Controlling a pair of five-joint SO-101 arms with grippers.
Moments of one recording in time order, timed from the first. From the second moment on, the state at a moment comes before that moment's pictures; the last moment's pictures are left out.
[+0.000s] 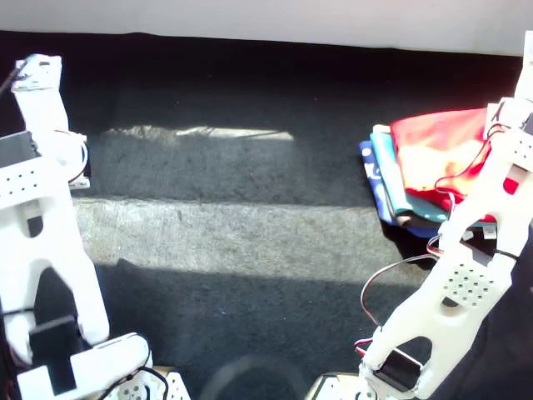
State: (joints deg) left arm -26.8 -13.7 8.7 73.1 -11.5; right arm 25.1 39.9 -52.9 64.1 22.5
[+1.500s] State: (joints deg) left arm -22.1 -95.0 65.3 82.1 -11.6; right arm 9.1 -69.7 27.0 96.3 9.5
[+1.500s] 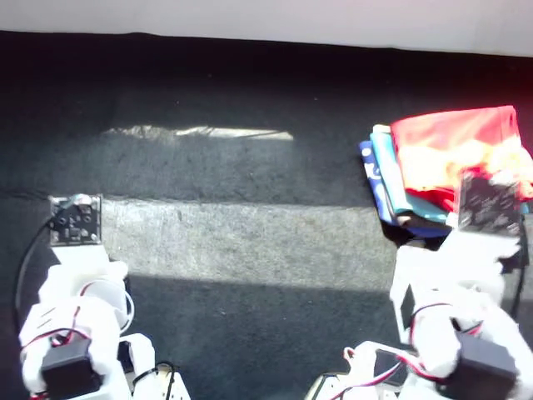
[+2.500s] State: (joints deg) left arm -6.4 -103.3 96.3 75.2 1.8; right arm 8.0 -103.6 95.9 71.5 -5.6
